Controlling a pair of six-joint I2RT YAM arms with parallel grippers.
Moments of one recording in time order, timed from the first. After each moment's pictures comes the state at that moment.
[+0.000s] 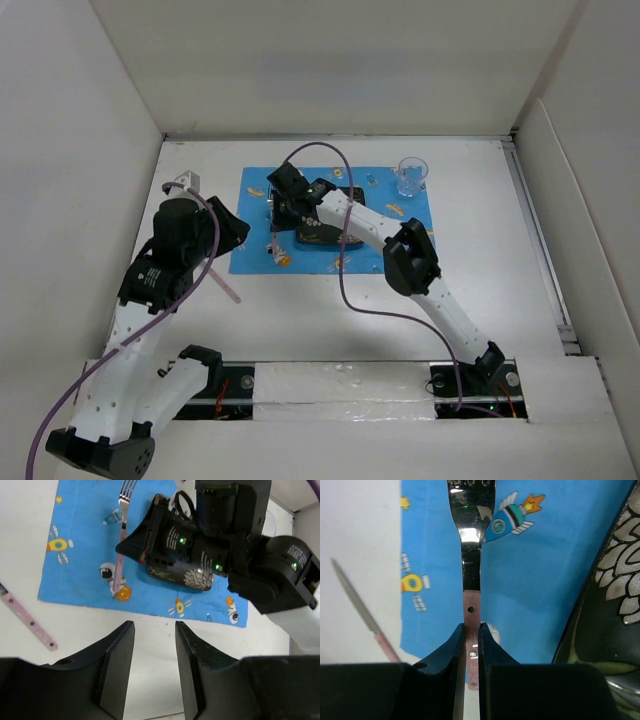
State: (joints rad) left arm -0.28 0.83 1.07 -0.74 0.00 -0.65; right arm 0.83 2.50 2.34 -0.71 0.00 0.74
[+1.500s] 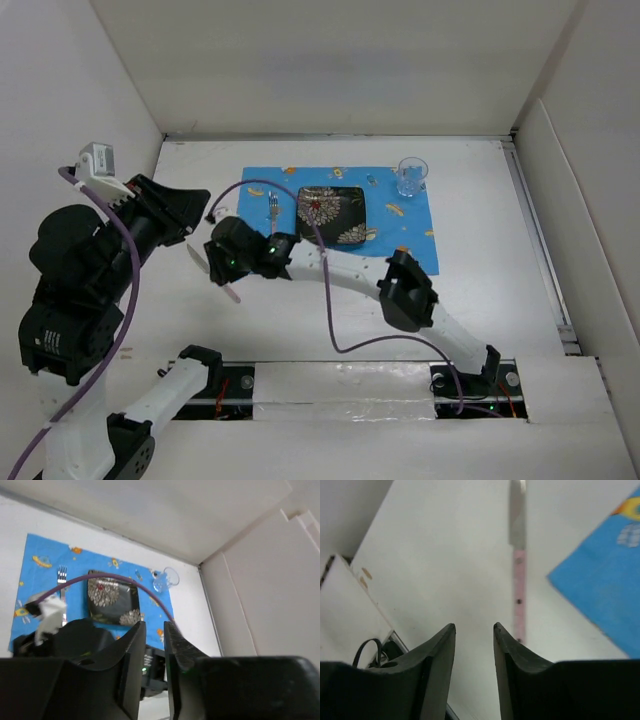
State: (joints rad) left arm -0.28 0.85 1.70 -0.98 0.04 -0.67; right arm 1.15 2.34 2.15 -0.44 0.05 0.59
